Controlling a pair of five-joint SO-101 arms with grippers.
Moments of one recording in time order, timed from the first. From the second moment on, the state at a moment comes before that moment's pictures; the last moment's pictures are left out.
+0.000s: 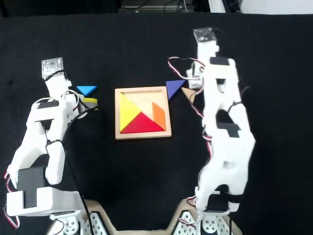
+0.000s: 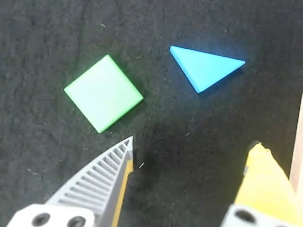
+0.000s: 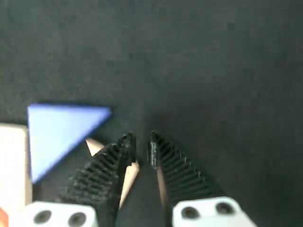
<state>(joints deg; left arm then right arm) -14.9 -2.3 39.8 31.7 1.0 2.1 39.2 -21.2 58.8 12.6</state>
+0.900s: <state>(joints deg) -14.5 -2.3 39.8 31.6 1.0 -5.0 53.8 -45.8 98.9 30.5</state>
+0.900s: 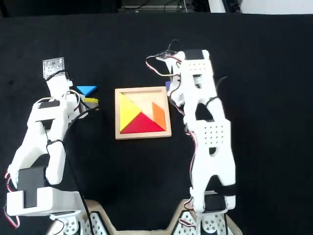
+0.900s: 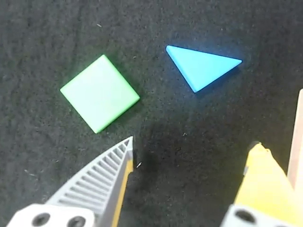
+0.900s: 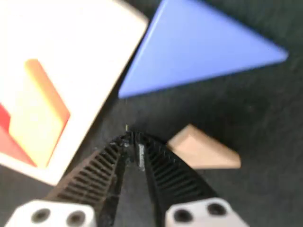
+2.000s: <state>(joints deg) -14.5 -2.3 39.8 31.6 0.9 -3.7 34.3 -15.3 71.4 -21.7</state>
